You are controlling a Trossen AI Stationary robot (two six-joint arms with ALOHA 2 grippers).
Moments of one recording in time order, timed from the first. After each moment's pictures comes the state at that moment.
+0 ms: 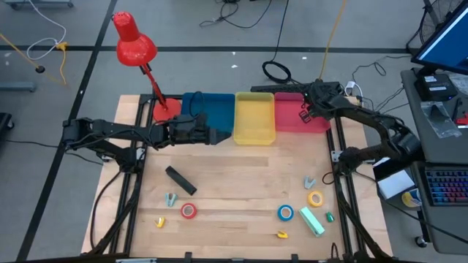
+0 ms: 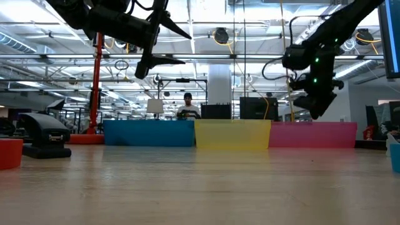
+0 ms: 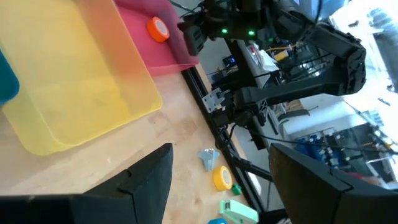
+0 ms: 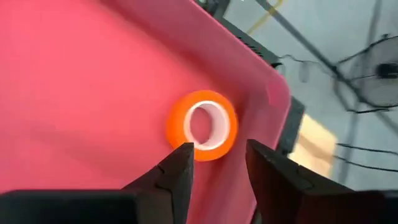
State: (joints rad) left arm 0.17 1.32 0.71 0.38 0.00 -1.03; right arm -0.91 1.29 0.77 -0.61 0.50 0.03
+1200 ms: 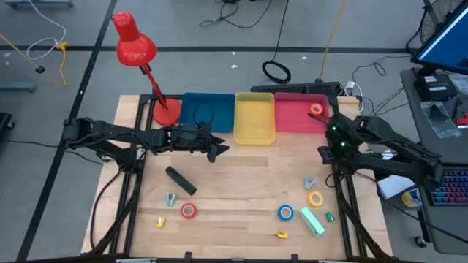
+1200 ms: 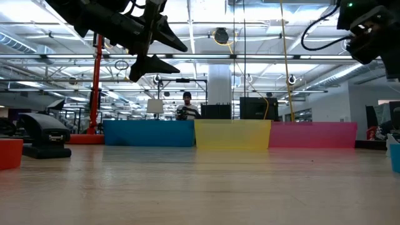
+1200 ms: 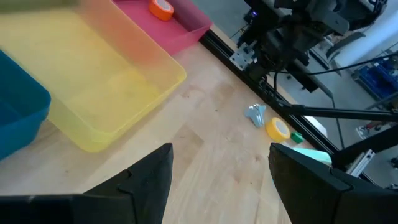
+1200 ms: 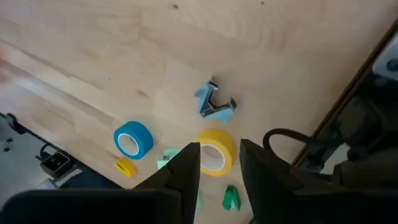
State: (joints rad) left arm 0.08 1.32 0.71 0.24 -0.05 -0.67; right arm -0.54 0.67 0.77 -1.45 -0.42 0.79
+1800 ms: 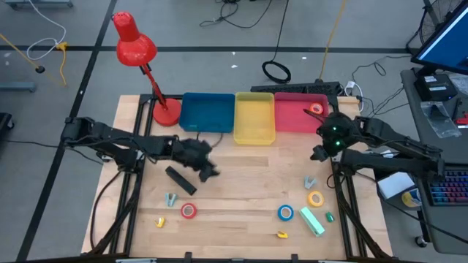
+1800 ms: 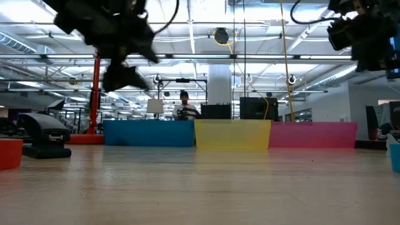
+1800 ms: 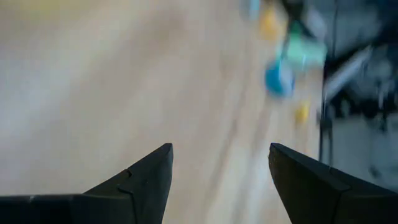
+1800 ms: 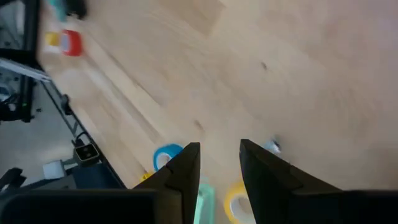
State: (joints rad) left arm -0.06 1.32 0.71 -0.06 0.14 -0.79; right arm -0.40 0.66 0.77 -1.13 -0.42 0.73
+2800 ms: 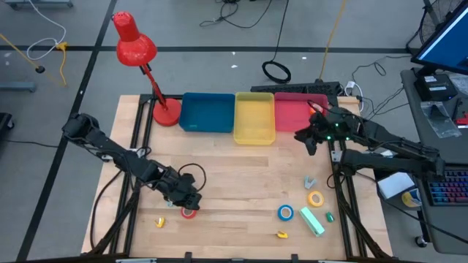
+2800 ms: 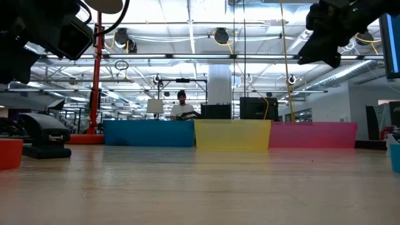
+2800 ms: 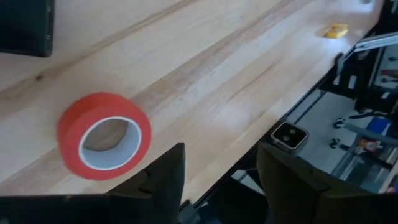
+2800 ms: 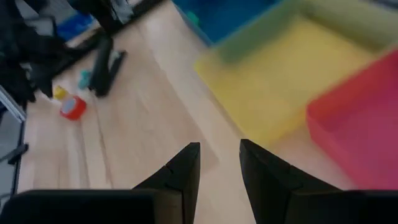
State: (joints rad) left arm -0.51 1.31 0.71 -0.22 0.08 -1.69; right arm -0.41 0.64 0.68 -0.60 -0.16 0.35
